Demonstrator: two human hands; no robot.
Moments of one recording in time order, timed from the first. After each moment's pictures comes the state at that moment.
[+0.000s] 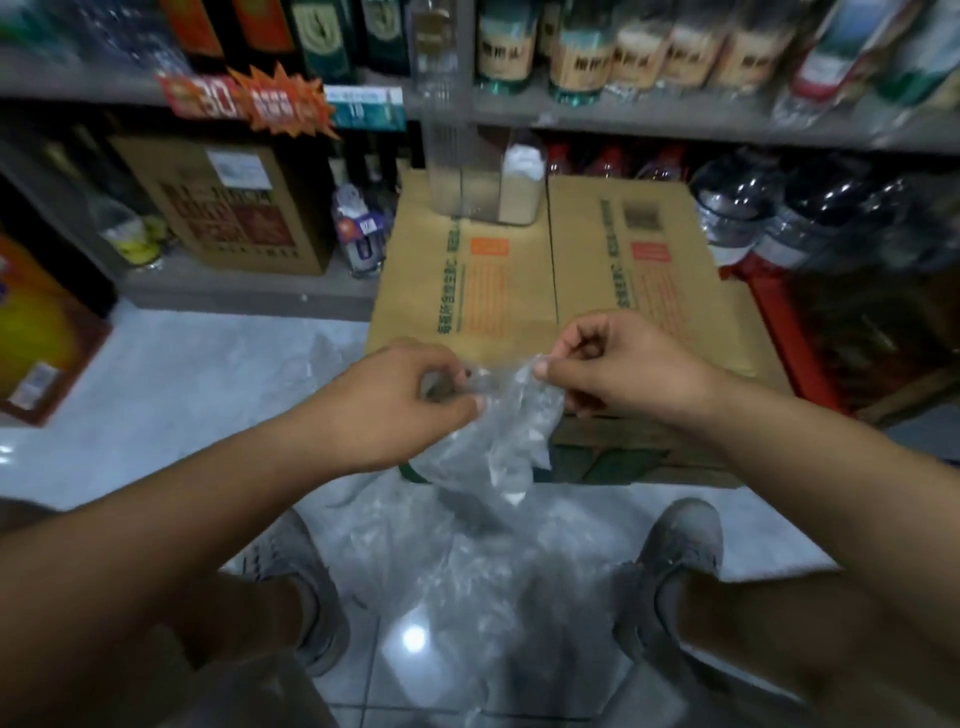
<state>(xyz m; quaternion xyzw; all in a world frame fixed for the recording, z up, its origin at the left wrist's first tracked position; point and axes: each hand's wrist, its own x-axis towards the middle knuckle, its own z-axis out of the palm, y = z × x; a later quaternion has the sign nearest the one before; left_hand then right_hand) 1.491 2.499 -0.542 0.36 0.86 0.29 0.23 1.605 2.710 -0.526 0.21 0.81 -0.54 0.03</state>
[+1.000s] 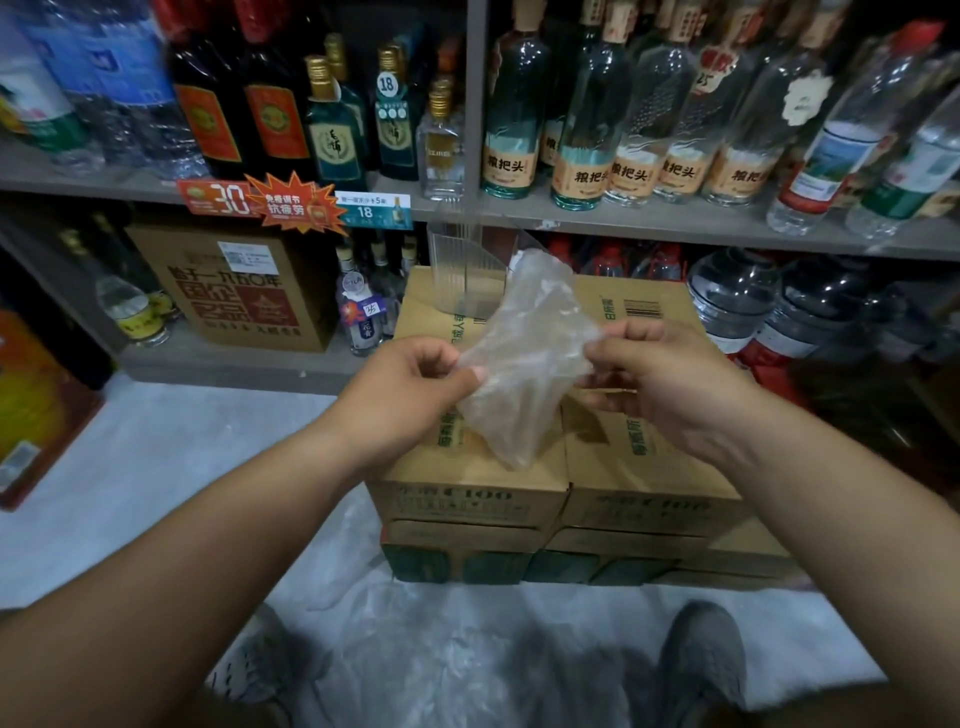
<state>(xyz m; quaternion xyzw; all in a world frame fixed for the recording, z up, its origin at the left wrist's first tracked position) 1.426 2.560 -0.513 0.24 0.78 0.53 0.24 1.541 2.765 -0.492 0.30 0.67 -0.68 -0.08</state>
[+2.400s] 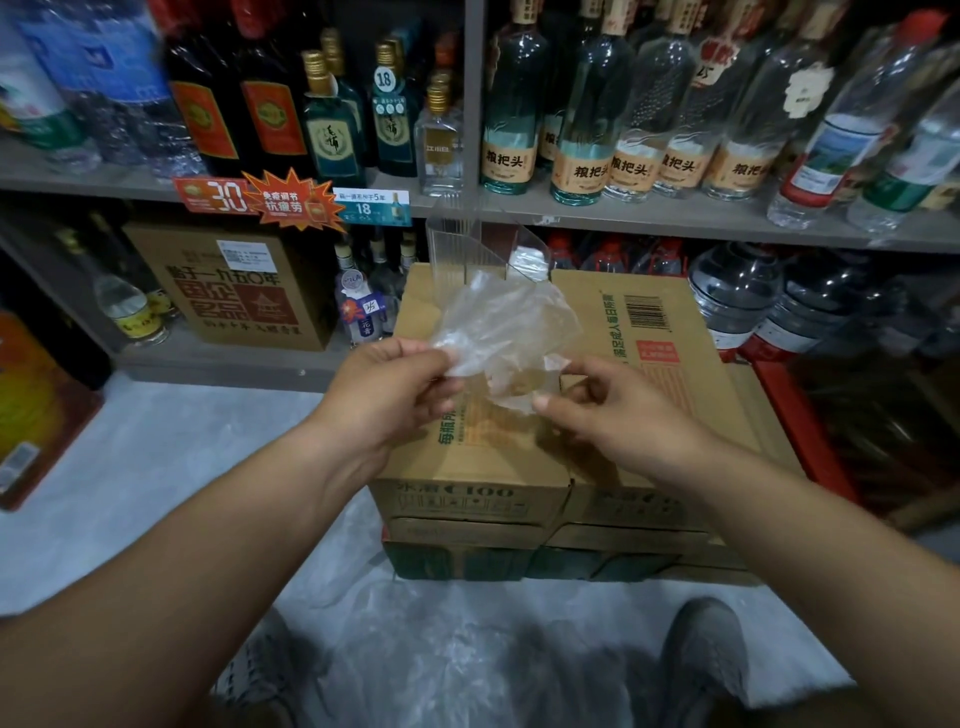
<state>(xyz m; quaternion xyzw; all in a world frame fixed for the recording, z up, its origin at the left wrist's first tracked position) 1.419 2.564 -0.523 0.02 0.63 0.71 0.31 1.549 2.743 -0.521 0.25 0.81 -0.53 0.01</state>
